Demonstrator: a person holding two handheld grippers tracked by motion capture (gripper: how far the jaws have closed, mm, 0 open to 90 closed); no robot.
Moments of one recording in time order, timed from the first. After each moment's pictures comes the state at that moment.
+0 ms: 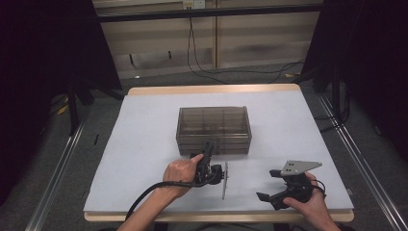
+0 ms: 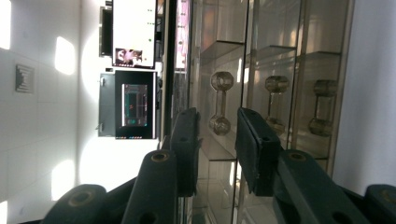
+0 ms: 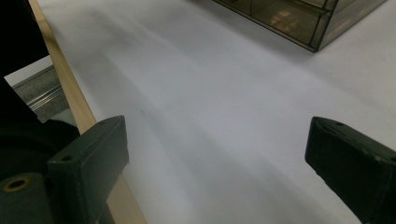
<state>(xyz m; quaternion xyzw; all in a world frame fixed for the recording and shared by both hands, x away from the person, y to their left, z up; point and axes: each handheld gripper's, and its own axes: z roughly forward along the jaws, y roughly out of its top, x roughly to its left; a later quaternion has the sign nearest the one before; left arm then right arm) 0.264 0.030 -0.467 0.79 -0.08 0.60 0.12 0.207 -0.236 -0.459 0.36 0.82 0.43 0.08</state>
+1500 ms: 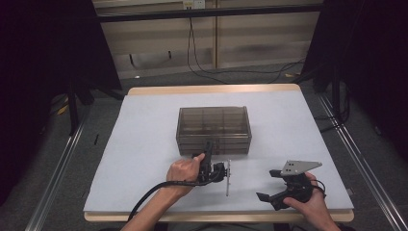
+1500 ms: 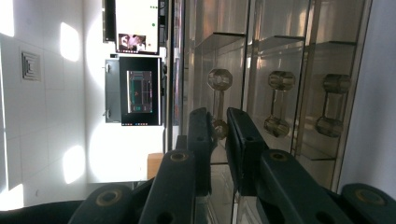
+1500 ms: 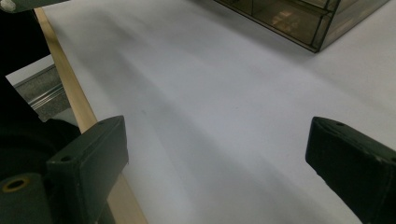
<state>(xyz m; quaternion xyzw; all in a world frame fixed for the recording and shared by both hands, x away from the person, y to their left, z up) 0.268 0.021 -0.473 0.78 -0.06 0.62 0.09 0.207 -0.236 -0.459 0.36 0.82 0.43 0.08</state>
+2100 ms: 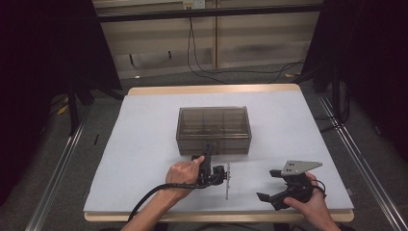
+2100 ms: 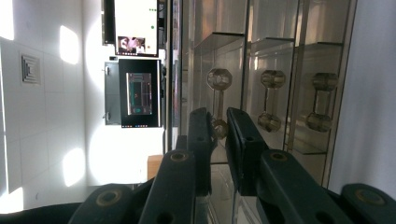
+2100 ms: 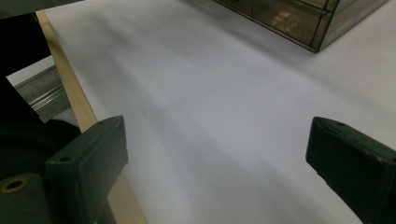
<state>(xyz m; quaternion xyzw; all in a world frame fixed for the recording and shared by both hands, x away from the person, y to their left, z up) 0.260 0.023 -0.472 0.78 -0.07 0.62 0.09 0.207 -0.236 -0.459 0.36 0.82 0.43 0.08</state>
